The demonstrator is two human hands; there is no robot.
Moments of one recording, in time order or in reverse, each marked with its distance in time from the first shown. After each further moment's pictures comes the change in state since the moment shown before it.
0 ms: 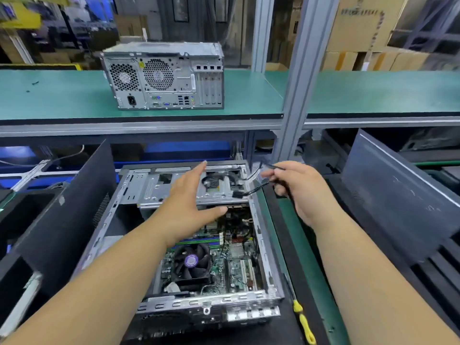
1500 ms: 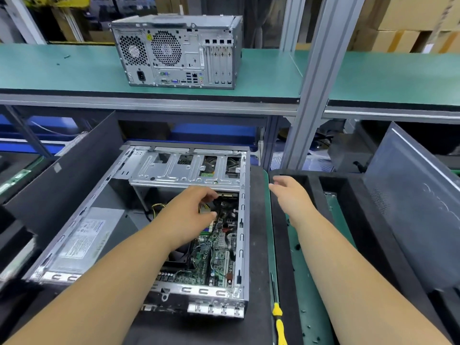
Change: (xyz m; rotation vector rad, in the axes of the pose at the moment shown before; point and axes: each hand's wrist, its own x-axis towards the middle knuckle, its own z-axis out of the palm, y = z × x) left_hand -0.004 0.011 0.068 0.089 0.023 -0.224; right_hand 0.050 0.085 -0.051 -0.527 0.054 0.307
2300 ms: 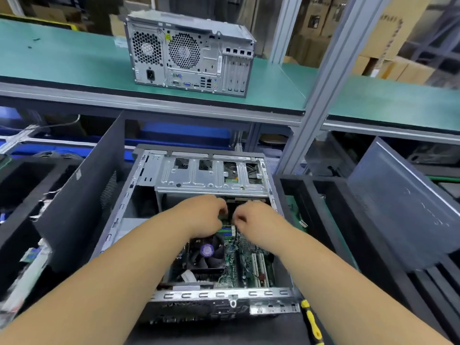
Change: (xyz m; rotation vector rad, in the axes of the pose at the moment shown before) left_hand 0.030 -0.049 -0.055 0.422 -0.403 0.160; right_hand -0.085 -0.067 0.118 -0.919 -0.289 -0.392
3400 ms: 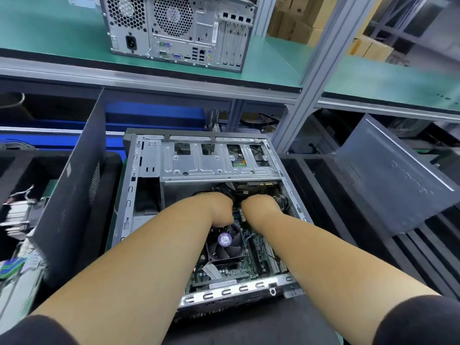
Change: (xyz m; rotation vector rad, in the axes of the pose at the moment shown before) left_hand 0.038 -0.028 0.025 0.152 -0.295 0.129; right_hand 0.056 0.000 0.059 -0.690 -0.357 0.293
